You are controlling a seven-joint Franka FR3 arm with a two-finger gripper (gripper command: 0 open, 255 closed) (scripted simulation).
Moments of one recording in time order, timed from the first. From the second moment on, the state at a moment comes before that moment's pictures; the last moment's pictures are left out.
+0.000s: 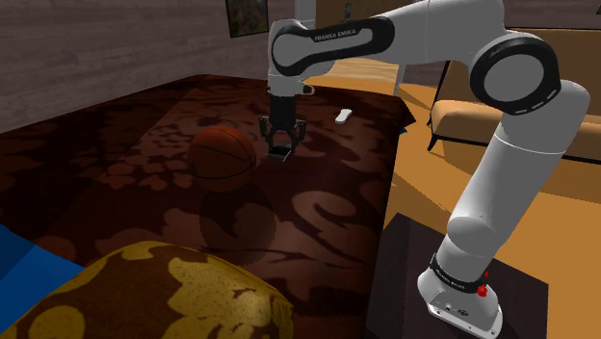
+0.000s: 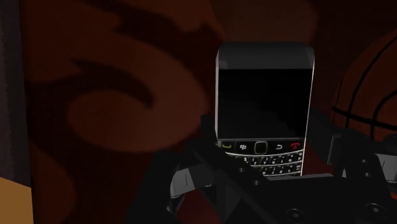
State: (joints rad) arm -0.14 0.01 0.33 -1.80 0.21 1.75 1.24
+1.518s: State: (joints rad) arm -0.04 -0.19 0.43 -1.85 0.29 1.66 1.45
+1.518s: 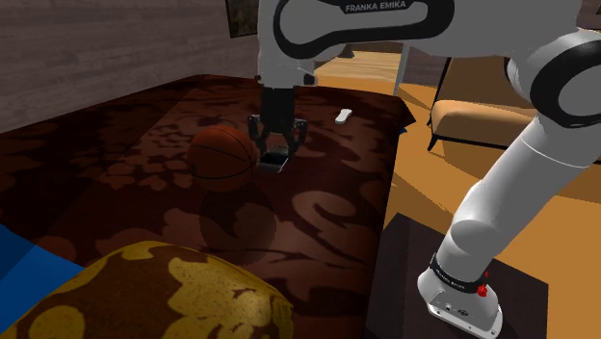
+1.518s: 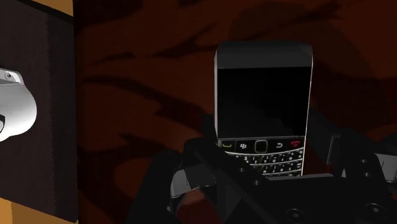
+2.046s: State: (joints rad) arm 0.01 -0.26 0.50 -1.95 0.34 1.72 1.54
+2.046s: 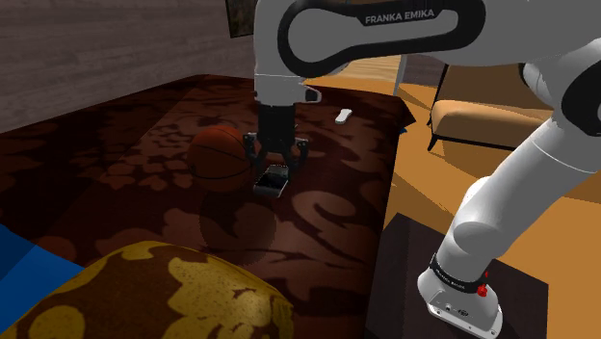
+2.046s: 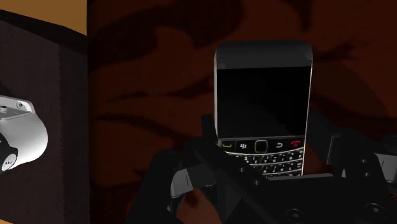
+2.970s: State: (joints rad) arm 0.02 -0.26 0.52 -2.13 0.36 1.90 1.50
